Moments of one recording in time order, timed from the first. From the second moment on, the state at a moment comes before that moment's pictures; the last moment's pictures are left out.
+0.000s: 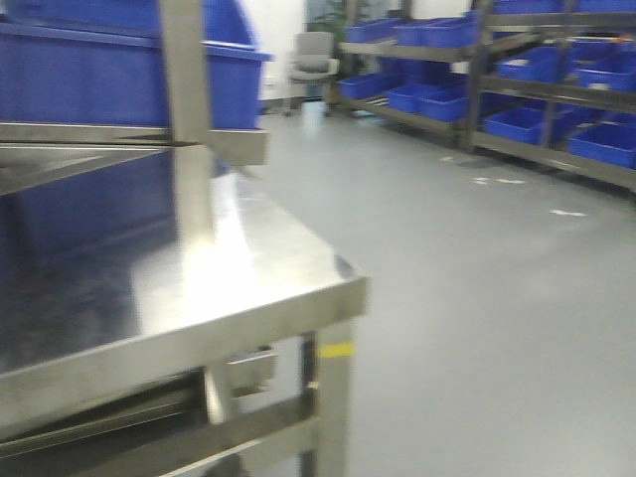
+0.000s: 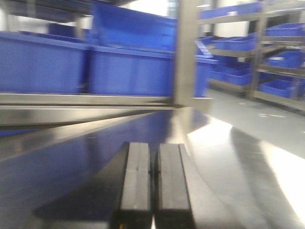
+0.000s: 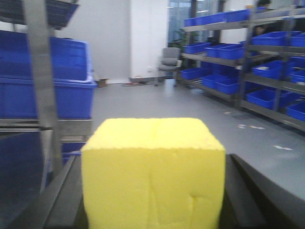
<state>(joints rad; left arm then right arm) 0.01 -0.01 0.00 0.00 0.00 -0.06 0.12 0.24 -0.30 -0.03 0.03 0.12</state>
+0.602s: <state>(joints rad) 0.01 -0.01 0.00 0.00 0.00 -0.06 0.12 0.24 -0.30 -0.03 0.03 0.12</state>
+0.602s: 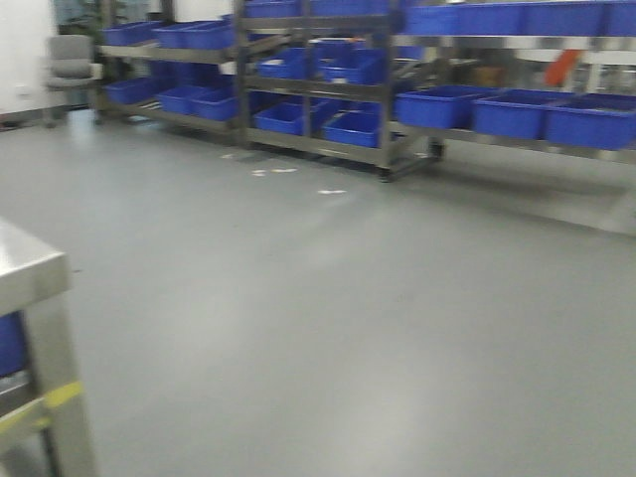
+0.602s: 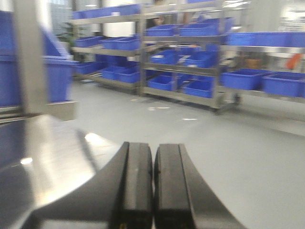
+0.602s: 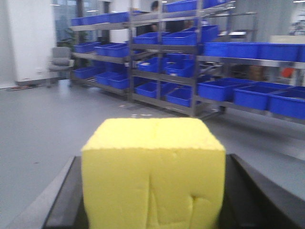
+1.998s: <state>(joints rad) 0.01 -0.01 0.00 0.00 0.00 -0.06 0.12 0.23 -0.30 -0.03 0.03 0.12</state>
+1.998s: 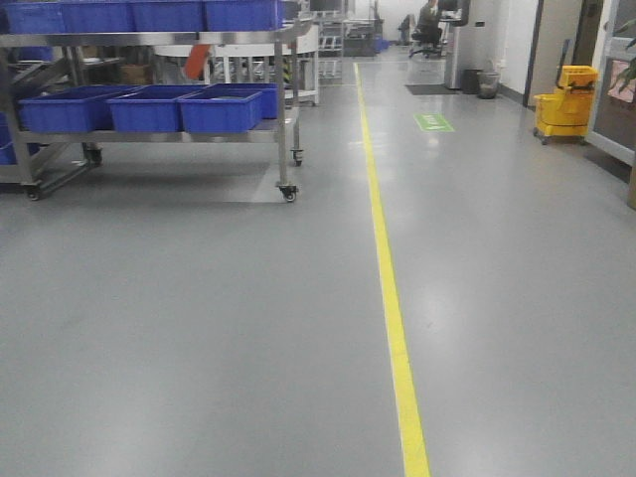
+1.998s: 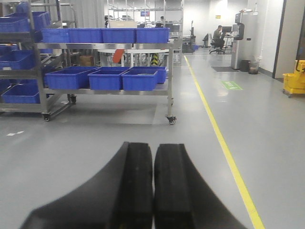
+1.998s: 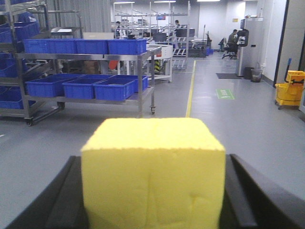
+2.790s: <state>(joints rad) 0.01 -0.01 0.00 0.00 0.00 -0.06 0.12 0.23 -0.30 -0.03 0.03 0.12</state>
